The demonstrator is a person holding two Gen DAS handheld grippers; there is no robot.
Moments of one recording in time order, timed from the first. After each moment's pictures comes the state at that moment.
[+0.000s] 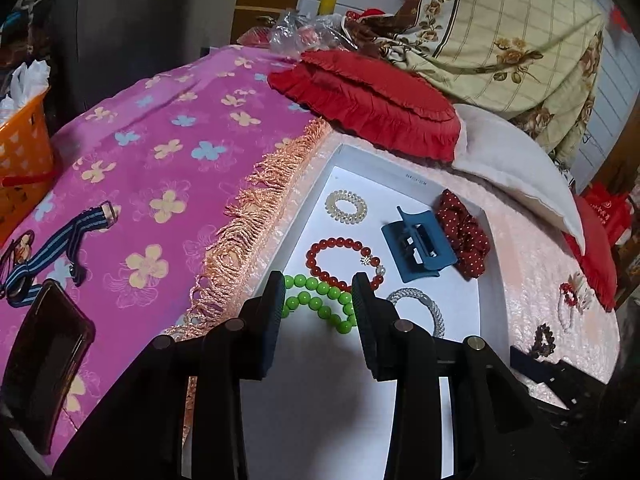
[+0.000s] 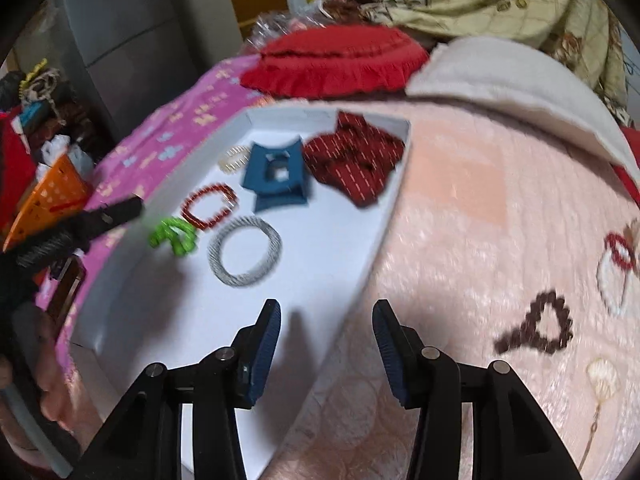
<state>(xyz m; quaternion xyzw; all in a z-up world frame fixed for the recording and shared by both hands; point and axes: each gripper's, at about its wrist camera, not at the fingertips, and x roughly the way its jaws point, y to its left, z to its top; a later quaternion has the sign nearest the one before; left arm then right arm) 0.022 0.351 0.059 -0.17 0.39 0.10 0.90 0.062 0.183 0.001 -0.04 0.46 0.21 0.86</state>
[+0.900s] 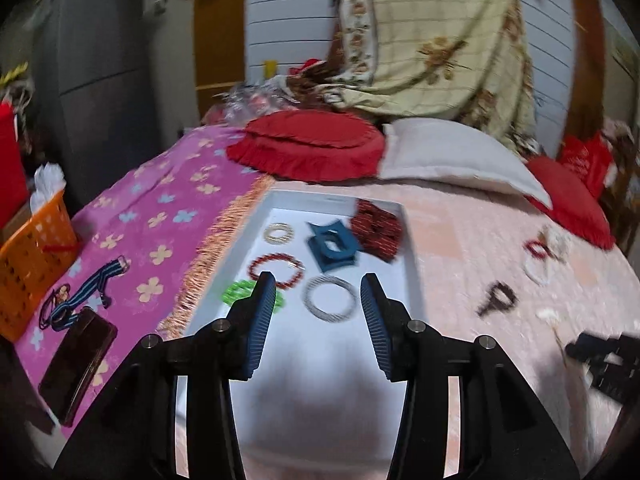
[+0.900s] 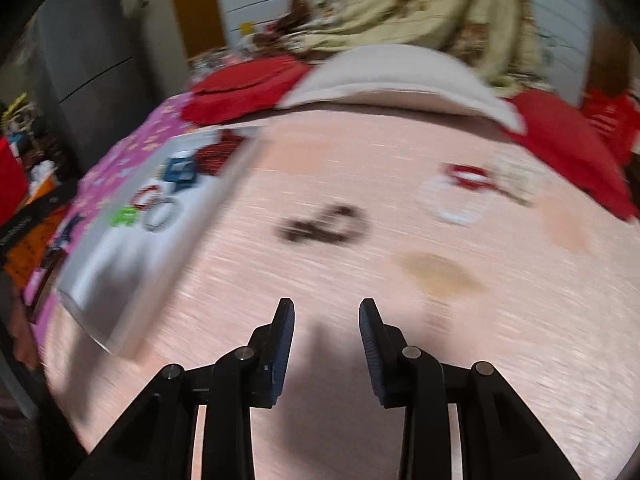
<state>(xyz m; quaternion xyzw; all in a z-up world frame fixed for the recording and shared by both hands) -0.054 0.233 0.109 -0.04 0.31 0.07 0.95 -0.029 -0.007 0.026 -0.01 0.42 0.12 0.90</state>
